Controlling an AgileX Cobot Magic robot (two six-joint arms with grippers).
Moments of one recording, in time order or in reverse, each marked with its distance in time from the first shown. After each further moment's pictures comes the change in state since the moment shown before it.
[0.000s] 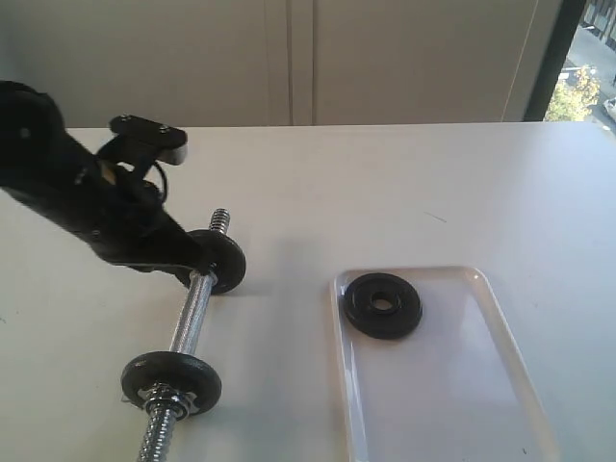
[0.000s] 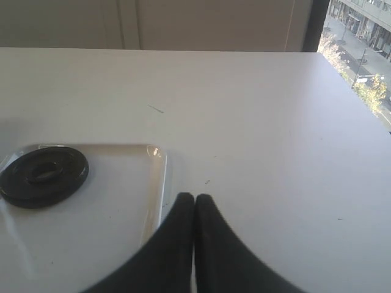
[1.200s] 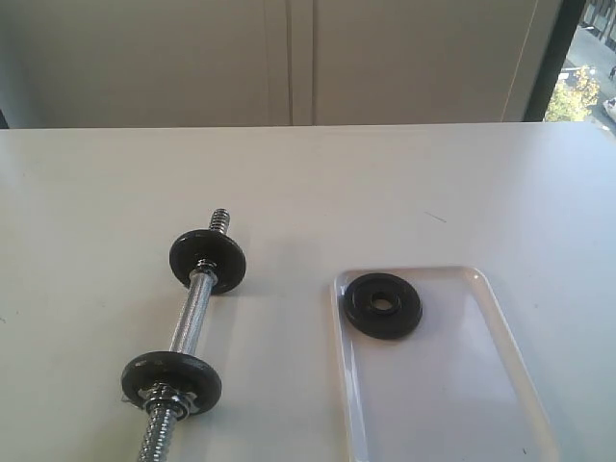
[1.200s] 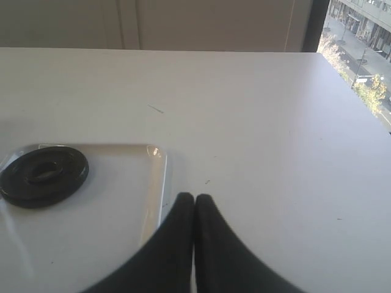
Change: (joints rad) left arm 0.553 -1.517 0.852 0.149 -0.850 -0.100; right arm 0.000 0.000 0.000 0.000 0.000 -0.002
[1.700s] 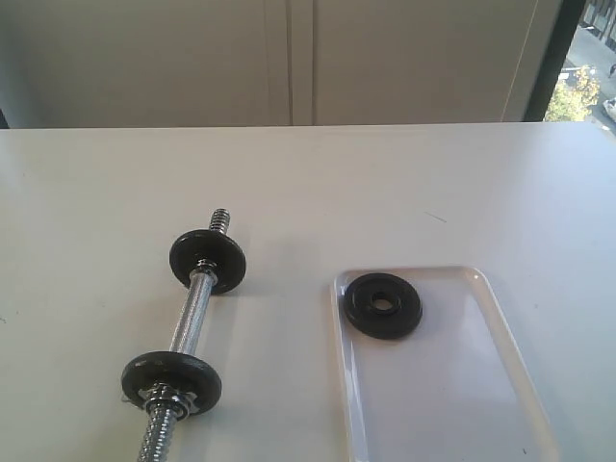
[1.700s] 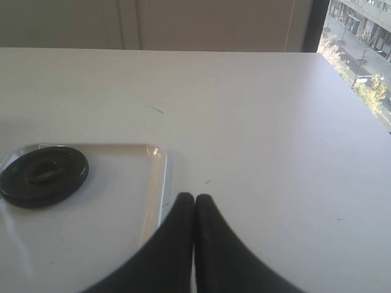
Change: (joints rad) left arm 0.000 -0.036 0.201 -0.087 -0.777 0.101; right arm 0.000 0.000 0.000 0.000 0.000 0.000
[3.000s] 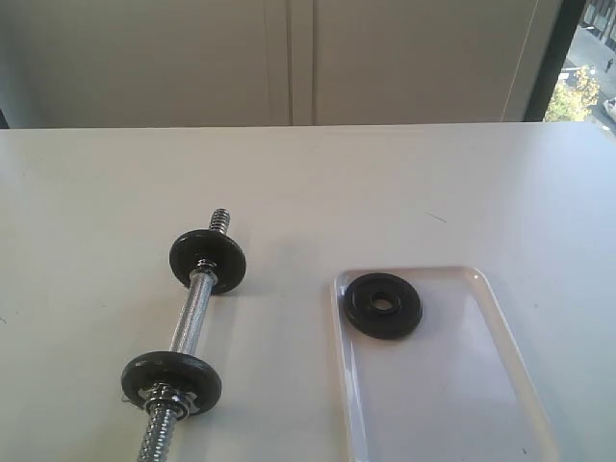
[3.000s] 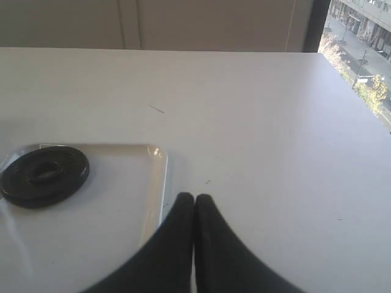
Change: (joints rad) left arm 0.000 0.004 0.000 0.004 1.404 -0.016; right arm 0.000 0.000 0.000 0.000 0.000 0.000
